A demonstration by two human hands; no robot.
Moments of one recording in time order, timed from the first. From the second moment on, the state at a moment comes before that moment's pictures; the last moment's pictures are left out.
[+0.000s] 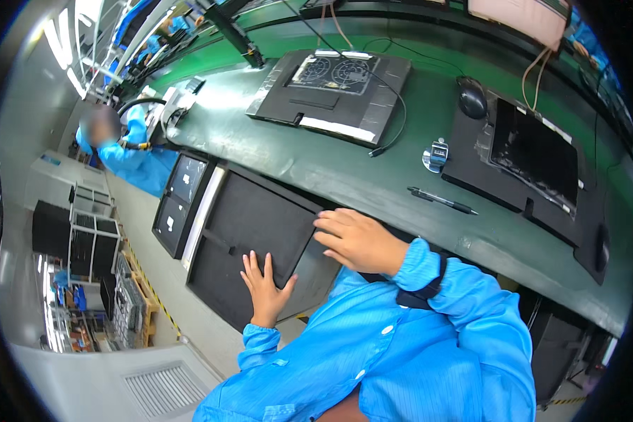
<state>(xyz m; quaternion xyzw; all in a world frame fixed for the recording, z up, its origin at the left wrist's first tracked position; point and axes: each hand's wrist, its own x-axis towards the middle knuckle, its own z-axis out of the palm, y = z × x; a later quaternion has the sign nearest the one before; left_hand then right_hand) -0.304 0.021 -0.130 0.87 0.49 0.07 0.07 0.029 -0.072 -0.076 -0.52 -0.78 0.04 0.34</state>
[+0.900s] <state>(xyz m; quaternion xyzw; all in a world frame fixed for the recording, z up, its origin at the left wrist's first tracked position) 0.028 0.039 -0.058 0.85 -0.01 0.43 0.30 0.131 -0.339 -0.062 -0.84 -0.41 -0.23 0.28</state>
